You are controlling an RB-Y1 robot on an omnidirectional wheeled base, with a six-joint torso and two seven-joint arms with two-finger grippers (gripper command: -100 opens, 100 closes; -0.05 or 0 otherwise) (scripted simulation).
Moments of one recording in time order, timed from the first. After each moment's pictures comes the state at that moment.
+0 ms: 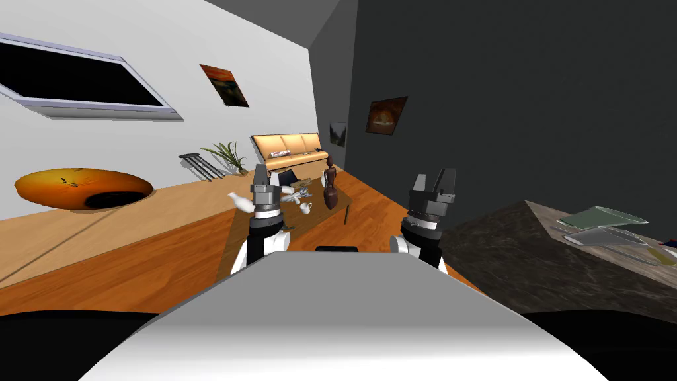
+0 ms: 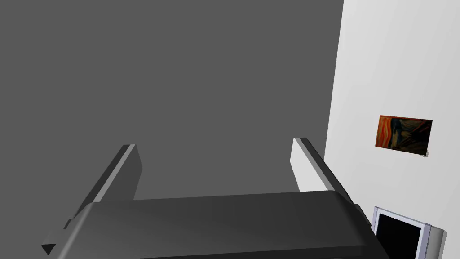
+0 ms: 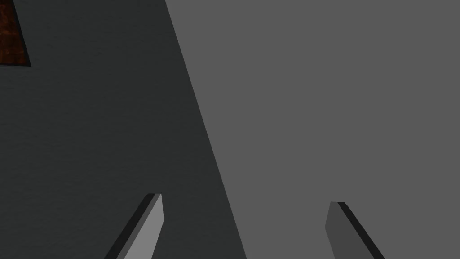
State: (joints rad) left arm 0.47 0.03 0.00 -2.32 -0.10 -0.52 -0.16; right arm 0.53 0.05 -0.06 -2.37 0.07 -0.63 0.13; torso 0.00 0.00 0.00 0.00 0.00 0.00
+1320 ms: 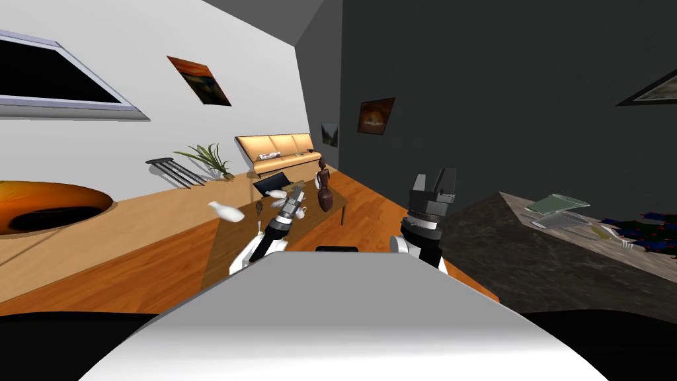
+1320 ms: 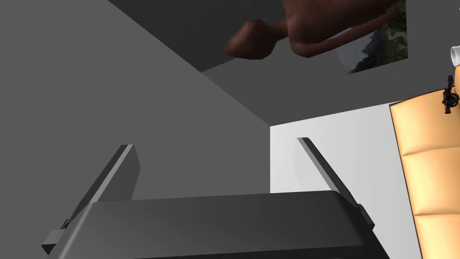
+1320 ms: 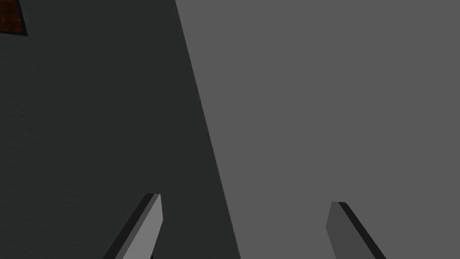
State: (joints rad) left arm 0.44 0.42 -0.14 -2.05 -0.09 -0.49 -0.02; right arm 0.53 0.05 -0.06 -2.37 0.07 -0.63 0.13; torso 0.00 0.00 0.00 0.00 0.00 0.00
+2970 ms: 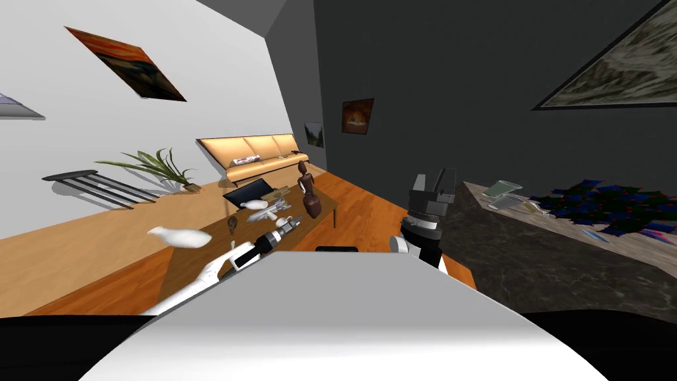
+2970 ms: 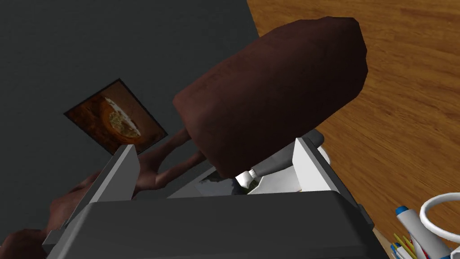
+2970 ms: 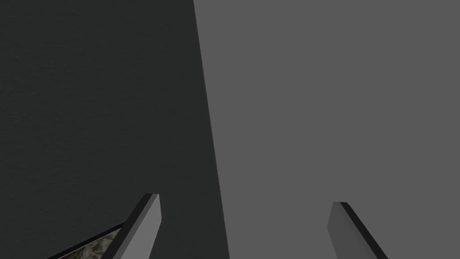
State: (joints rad) left arm 0.39 0.93 -0.40 -1.66 -0.07 -0.40 0.23; right arm 0.53 0.05 -0.06 -2.37 0.07 -0.63 0.13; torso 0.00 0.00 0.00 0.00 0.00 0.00
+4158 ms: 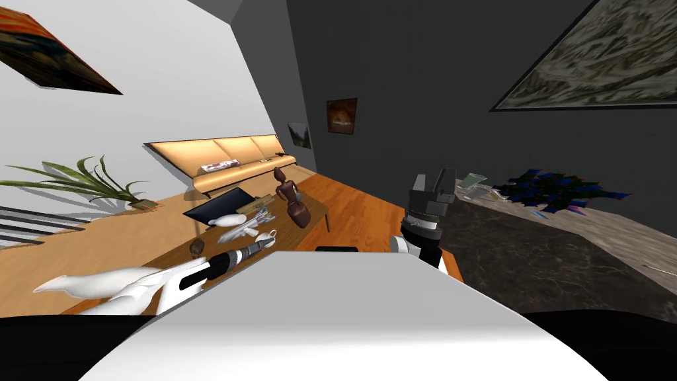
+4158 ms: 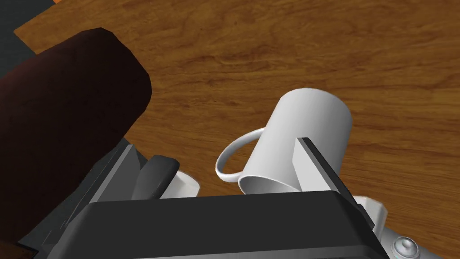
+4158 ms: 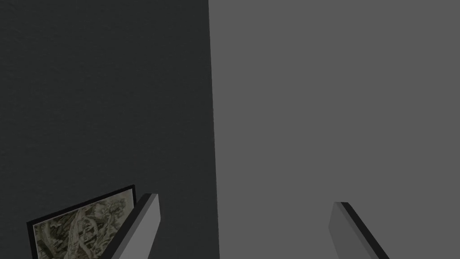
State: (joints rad) left arm 0.39 1.27 -0.63 -1.32 -0.07 -0.37 0.42; right arm 0.53 0.05 -0.06 -2.37 0.07 -0.63 0.13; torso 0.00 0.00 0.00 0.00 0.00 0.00
